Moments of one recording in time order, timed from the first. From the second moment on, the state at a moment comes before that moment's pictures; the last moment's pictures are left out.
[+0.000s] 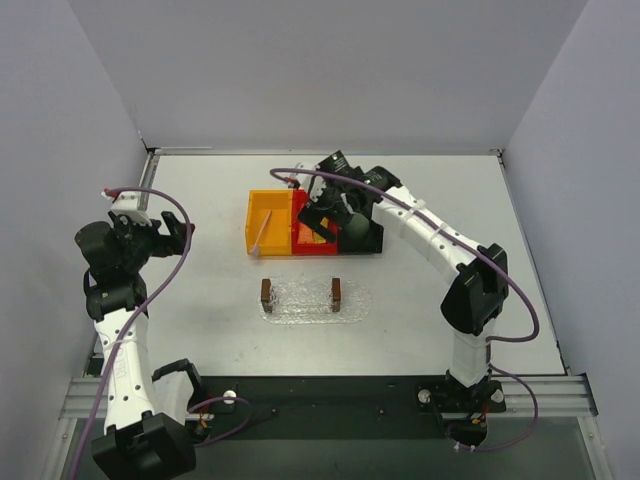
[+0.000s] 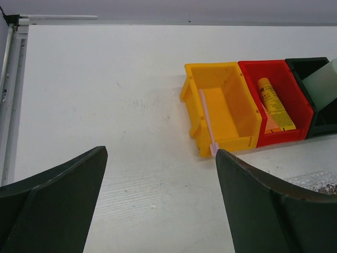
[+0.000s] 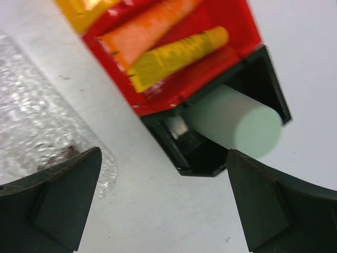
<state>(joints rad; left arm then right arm) 0.38 0.85 0.79 -0.20 0.59 -0.03 0.76 1.89 1.82 -0.90 0.03 -0.44</state>
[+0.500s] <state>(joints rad) 0.38 0.85 0.78 -0.20 0.60 -0.04 0.51 1.95 1.87 -0.80 0.15 -0.27</state>
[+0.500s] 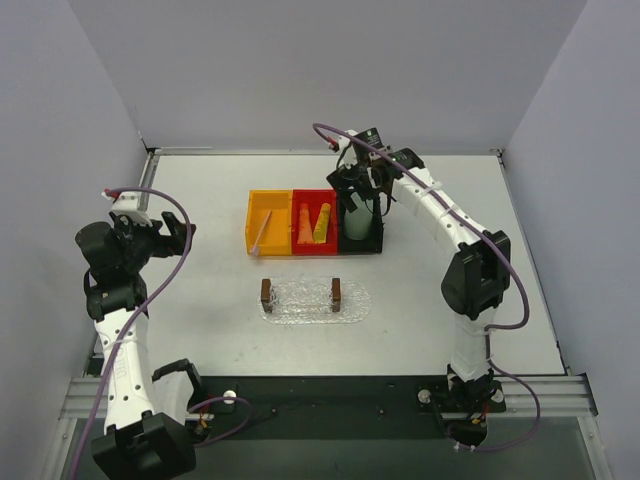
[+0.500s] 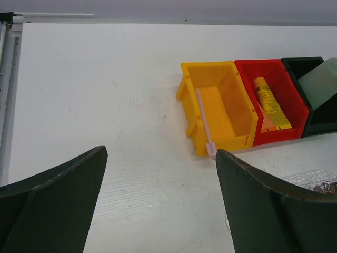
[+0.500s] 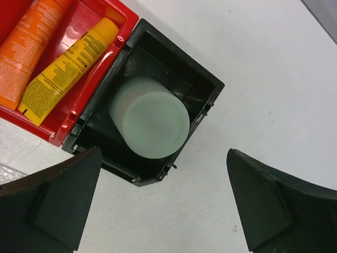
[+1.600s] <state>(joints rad) 0.38 0.85 0.78 -0.20 0.60 -0.04 0.44 2.13 1.89 -0.76 -0.02 -0.18</state>
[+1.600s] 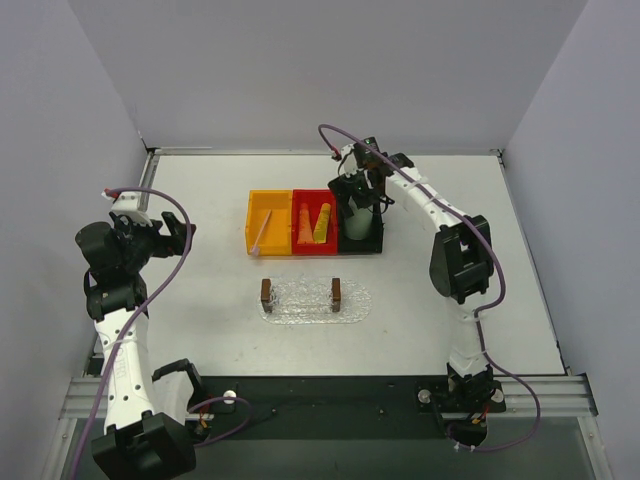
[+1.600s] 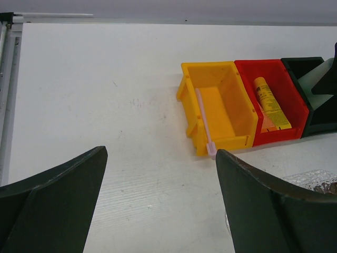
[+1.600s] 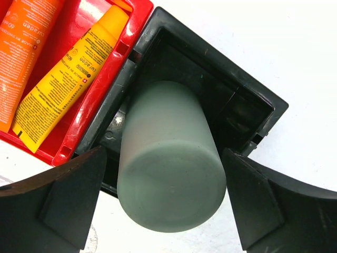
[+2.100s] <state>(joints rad) 0.38 0.85 0.78 -0.20 0.60 -0.04 0.43 2.13 1.89 -0.76 -0.03 -0.17</state>
